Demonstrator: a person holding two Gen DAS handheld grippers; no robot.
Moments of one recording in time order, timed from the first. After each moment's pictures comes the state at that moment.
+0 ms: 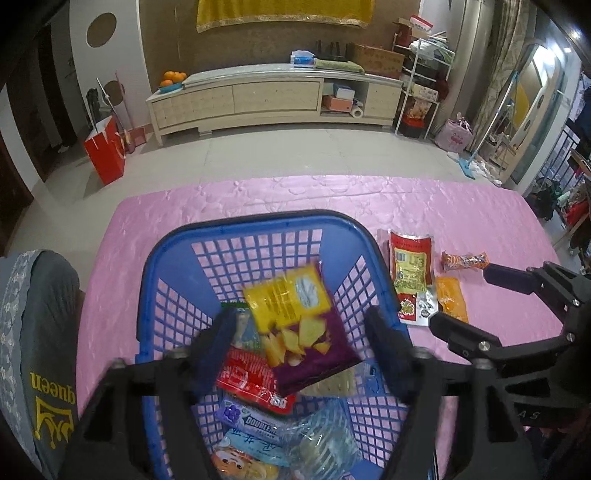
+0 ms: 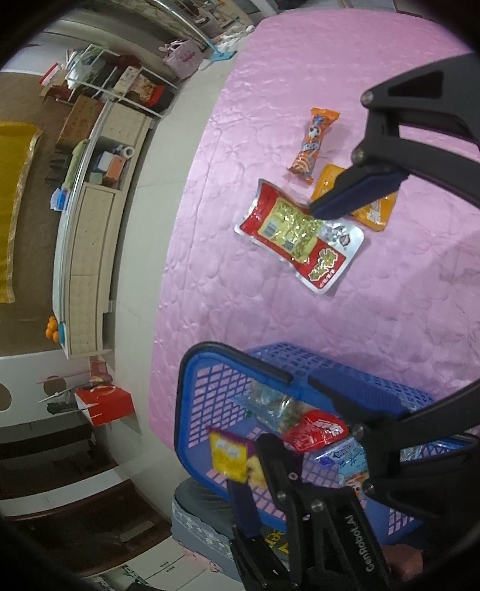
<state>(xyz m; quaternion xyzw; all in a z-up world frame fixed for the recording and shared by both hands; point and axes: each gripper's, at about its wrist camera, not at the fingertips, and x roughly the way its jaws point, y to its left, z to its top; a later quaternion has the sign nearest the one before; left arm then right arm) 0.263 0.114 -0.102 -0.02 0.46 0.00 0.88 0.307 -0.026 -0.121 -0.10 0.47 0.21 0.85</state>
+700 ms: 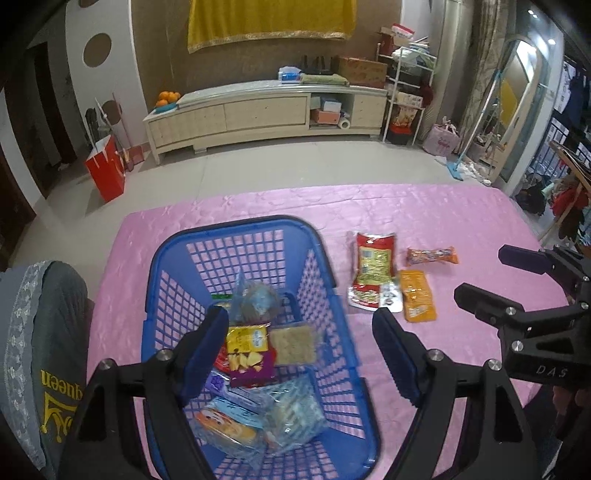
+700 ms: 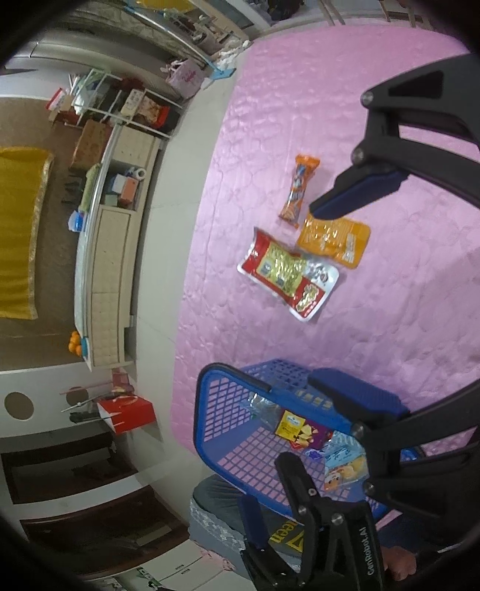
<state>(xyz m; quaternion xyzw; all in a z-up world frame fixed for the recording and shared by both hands) 0.217 0.077 -0.062 -0.01 0.44 -0.01 0.90 0.267 -0.079 -0.073 -0.08 0.44 0.19 0.87</state>
